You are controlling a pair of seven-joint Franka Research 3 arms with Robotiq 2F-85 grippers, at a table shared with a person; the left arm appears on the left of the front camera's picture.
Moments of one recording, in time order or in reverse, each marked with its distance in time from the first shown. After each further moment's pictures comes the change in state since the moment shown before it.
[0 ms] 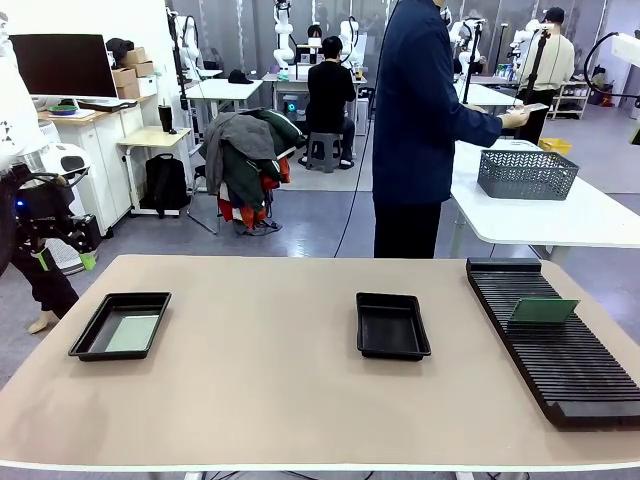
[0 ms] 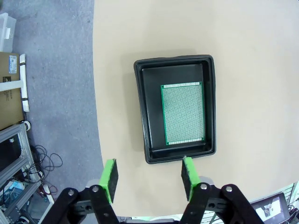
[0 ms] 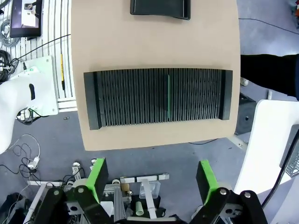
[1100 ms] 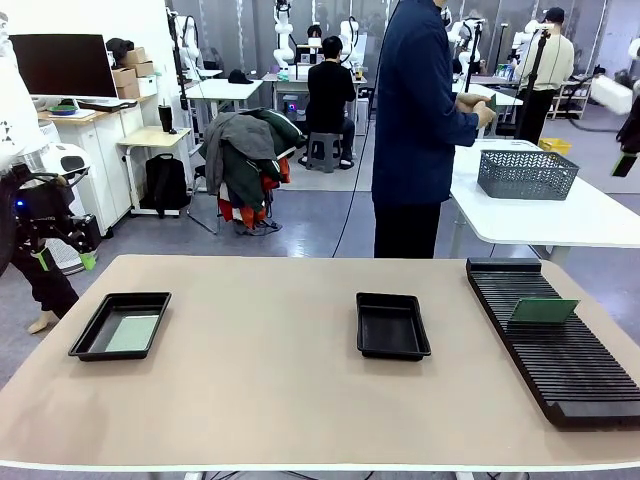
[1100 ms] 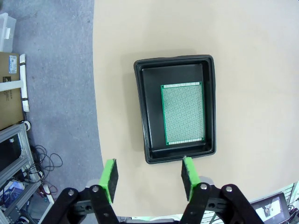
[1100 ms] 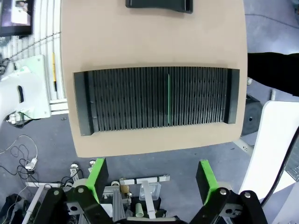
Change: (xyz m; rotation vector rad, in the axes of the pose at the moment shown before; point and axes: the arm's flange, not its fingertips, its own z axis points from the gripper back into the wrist) left arm 0.000 0.000 0.000 0.000 0.000 0.000; right arm -0.005 -0.009 -0.067 0.002 0.013 -0.005
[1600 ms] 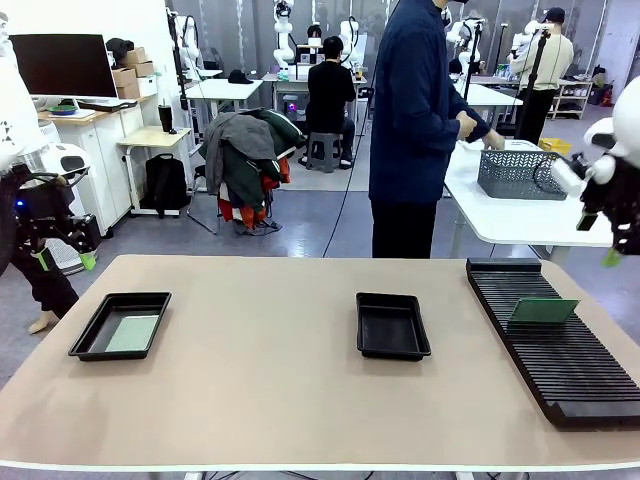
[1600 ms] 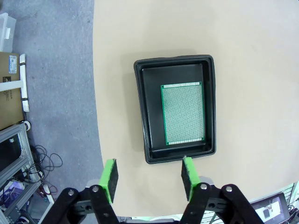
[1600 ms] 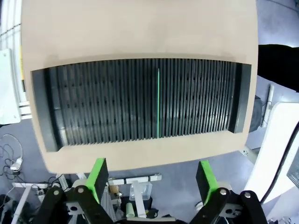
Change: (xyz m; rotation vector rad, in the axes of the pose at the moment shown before) left arm 0.000 0.000 0.000 0.000 0.000 0.000; right arm -0.004 -0.015 -0.125 -0.049 0.050 0.019
